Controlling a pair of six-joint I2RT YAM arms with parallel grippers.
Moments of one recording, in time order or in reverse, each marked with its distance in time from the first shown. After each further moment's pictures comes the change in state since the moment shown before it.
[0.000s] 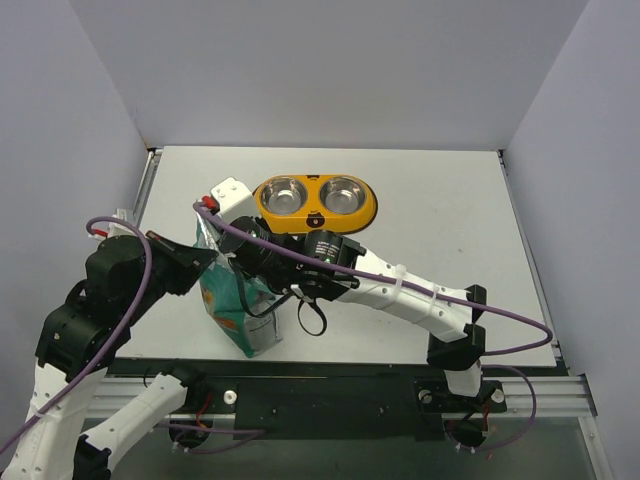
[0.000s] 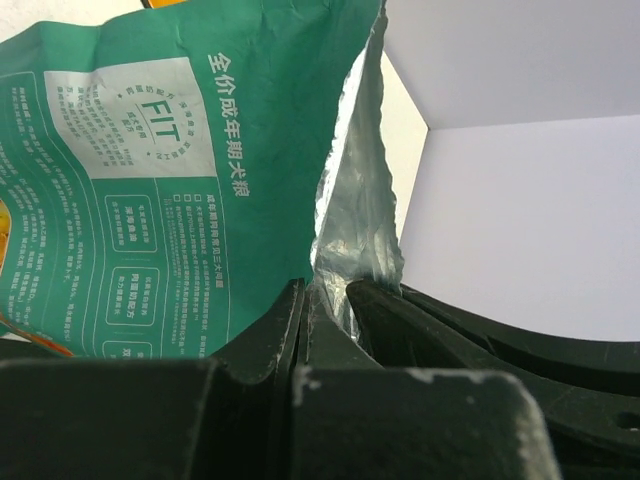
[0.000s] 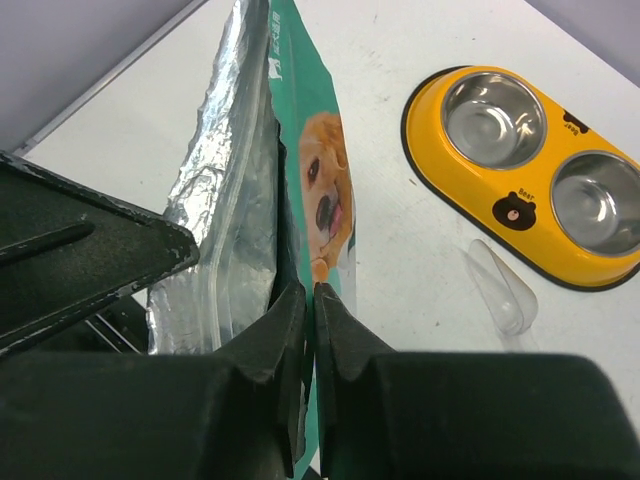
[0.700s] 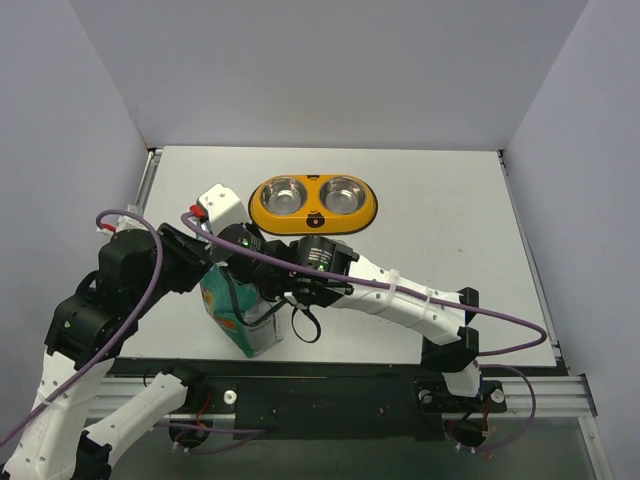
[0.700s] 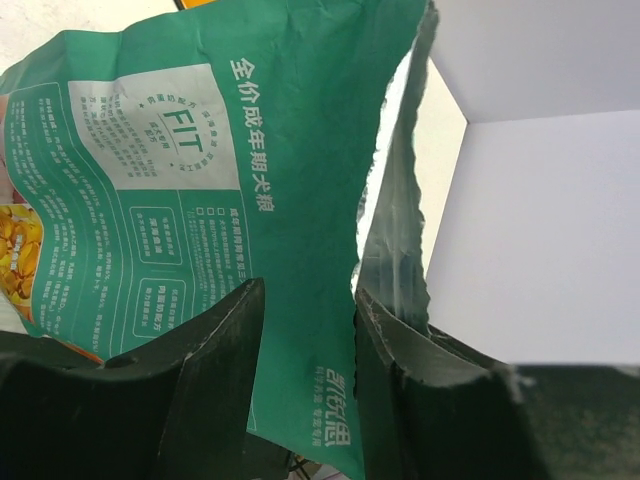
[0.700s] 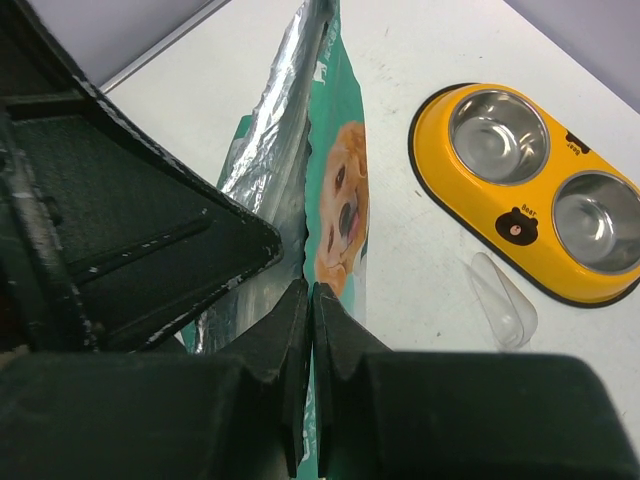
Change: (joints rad) left arm -0.001 0.040 0.006 -0.023 -0.024 0.053; right arm 0.041 0.049 0.080 -0.010 0.019 -0.040
